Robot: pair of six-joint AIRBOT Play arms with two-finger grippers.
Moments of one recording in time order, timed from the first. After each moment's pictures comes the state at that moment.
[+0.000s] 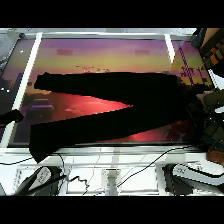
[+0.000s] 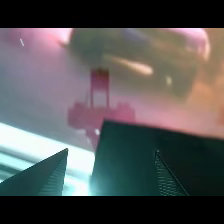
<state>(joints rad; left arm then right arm) 0.65 -1.00 0.86 1.41 -1.08 -1.20 -0.64 -1.33 0.81 -1.13 0.83 1.63</state>
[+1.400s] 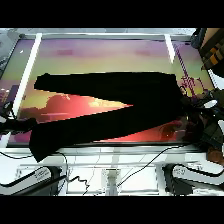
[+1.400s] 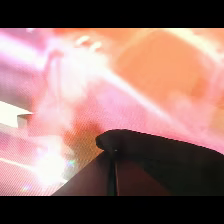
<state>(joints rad) 0.63 -1.28 0.67 1.33 -0.83 -1.19 -0.48 -1.37 0.83 -1.13 0.68 1.66</state>
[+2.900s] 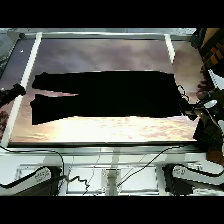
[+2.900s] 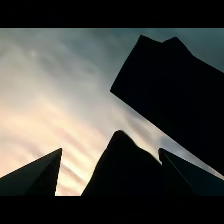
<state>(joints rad) 0.52 -1.25 0.93 1.08 -0.41 -1.19 -0.48 -1.37 0.83 -1.12 0.72 1.64</state>
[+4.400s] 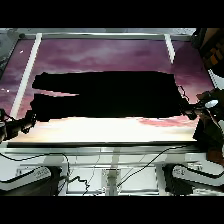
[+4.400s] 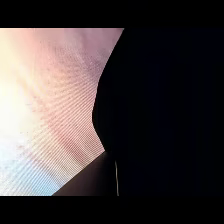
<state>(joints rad) 0.72 -1.31 0.57 0.71 -0.65 -1.12 -0.48 -1.34 0.83 -1.10 0.74 1.64</state>
